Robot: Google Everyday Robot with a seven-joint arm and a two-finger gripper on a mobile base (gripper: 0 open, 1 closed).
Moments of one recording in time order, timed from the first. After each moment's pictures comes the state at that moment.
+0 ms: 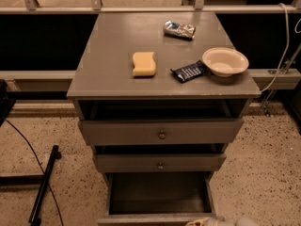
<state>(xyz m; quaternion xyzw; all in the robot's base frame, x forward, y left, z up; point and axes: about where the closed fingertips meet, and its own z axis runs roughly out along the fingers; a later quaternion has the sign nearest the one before) 0.388 -0.191 0.174 -0.63 0.63 0.20 0.42</state>
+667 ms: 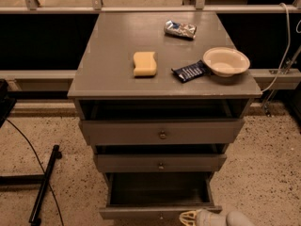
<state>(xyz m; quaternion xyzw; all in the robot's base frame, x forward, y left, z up) 0.427 -0.170 0.162 -0.62 0.63 0.18 0.43</state>
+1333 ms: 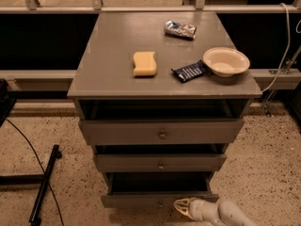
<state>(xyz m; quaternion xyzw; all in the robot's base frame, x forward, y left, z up) 0.489 -0.148 0.164 -0.60 0.63 0.16 0.47</state>
